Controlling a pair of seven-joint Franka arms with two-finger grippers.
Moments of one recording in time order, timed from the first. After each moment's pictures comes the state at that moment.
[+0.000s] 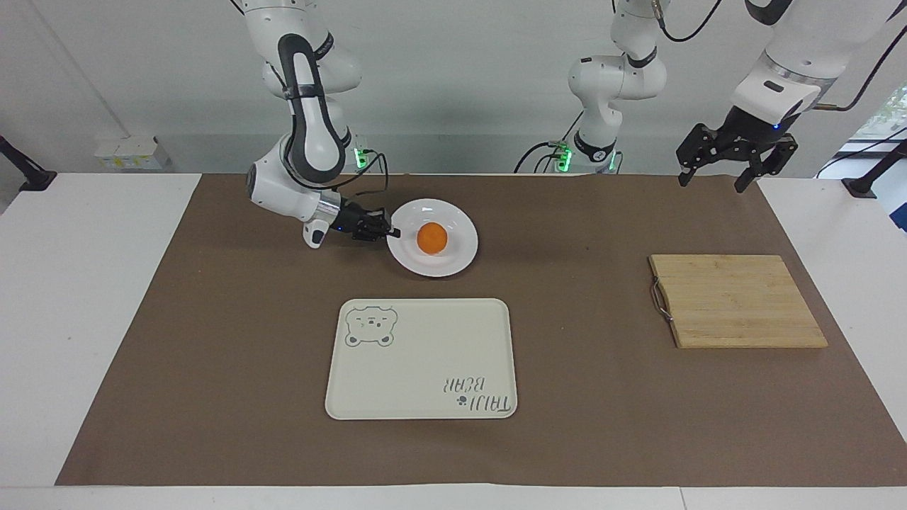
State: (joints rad) left arm -0.10 0.03 0.01 -1.42 -0.06 1.49 0.06; right arm 0.19 0.01 -0.05 -2.49 1.11 2.12 -0.61
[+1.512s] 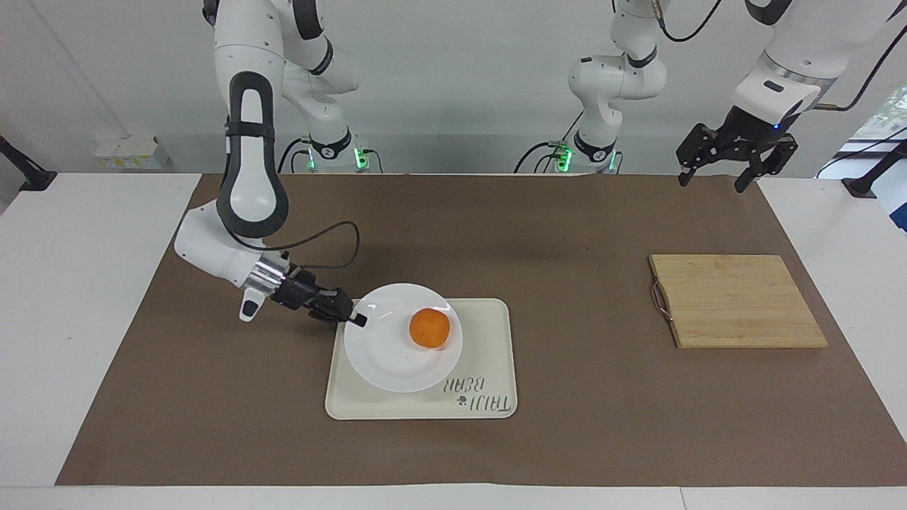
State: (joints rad) left arm -0.10 0.03 0.01 -1.42 -0.06 1.49 0.06; right arm 0.07 0.44 -0.07 -1.81 1.17 2.13 -0.44
